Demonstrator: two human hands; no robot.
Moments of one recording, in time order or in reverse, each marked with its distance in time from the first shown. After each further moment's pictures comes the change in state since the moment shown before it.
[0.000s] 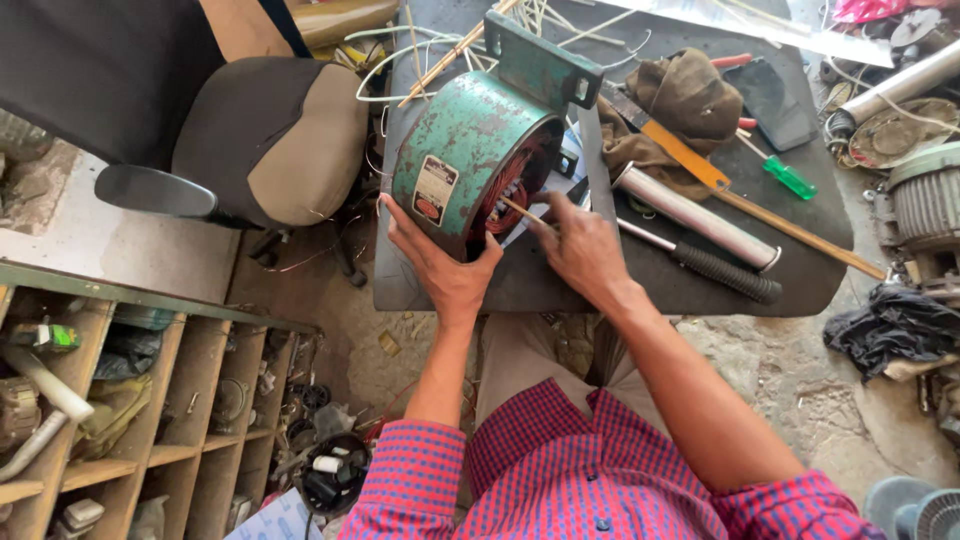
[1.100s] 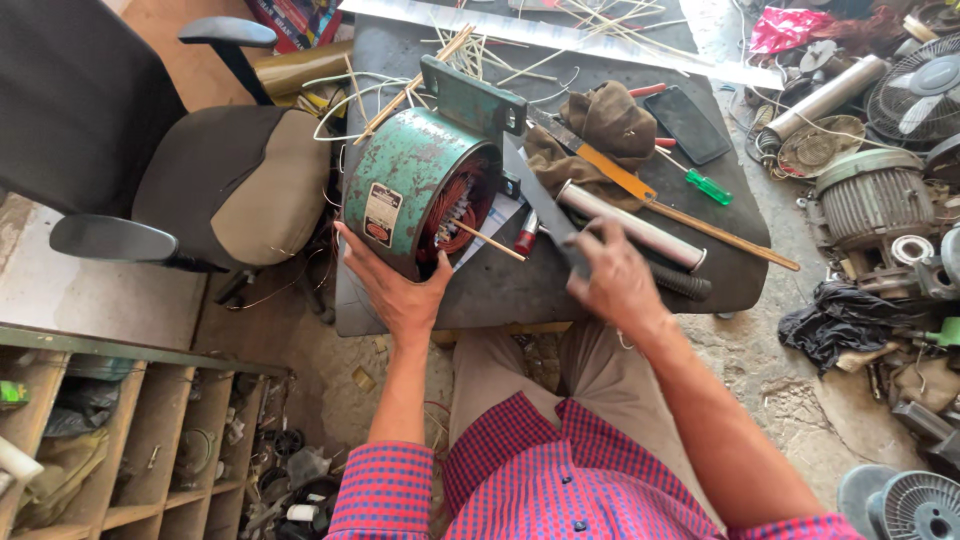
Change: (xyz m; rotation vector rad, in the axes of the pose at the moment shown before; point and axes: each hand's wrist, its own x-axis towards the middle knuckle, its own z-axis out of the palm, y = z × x) left_hand -0.001 -0.004 -0.003 0.099 -0.009 0.086; right_hand -0.063 0.035 -0.077 -0.346 -0.010 0.077
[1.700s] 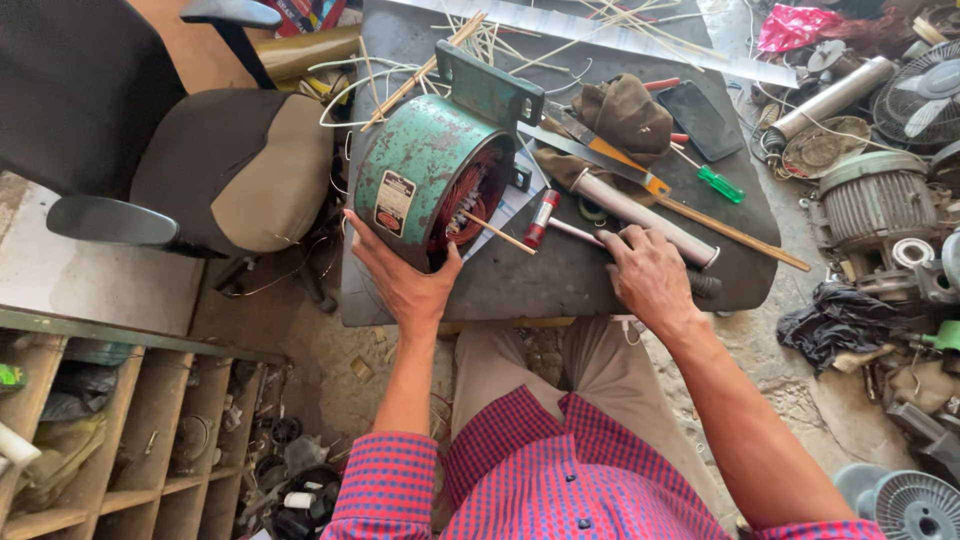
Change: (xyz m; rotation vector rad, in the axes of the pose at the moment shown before) left_hand -0.001 -0.006 0.001 -0.015 -0.016 -0.032; right_hand -0.010 0.023 -0.005 -0.319 -0.040 -0.073
